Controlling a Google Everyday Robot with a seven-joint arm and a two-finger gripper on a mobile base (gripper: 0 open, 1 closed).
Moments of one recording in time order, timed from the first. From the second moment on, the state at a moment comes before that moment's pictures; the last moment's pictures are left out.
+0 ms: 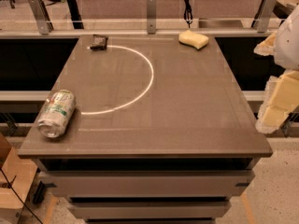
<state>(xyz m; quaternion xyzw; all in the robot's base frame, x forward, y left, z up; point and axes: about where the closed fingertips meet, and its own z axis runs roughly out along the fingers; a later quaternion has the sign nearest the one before) 0.438 -0.217 0.976 -0.60 0.78 -0.03 0.16</state>
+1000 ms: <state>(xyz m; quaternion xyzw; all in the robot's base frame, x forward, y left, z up) 0.460 -0.217 0.976 -0.59 0.78 -0.03 0.21</state>
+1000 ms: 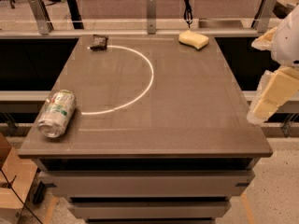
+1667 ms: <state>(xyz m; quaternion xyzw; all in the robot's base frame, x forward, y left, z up) 0.495 -0.227 0.977 -0.56 0.78 -0.02 0.26</state>
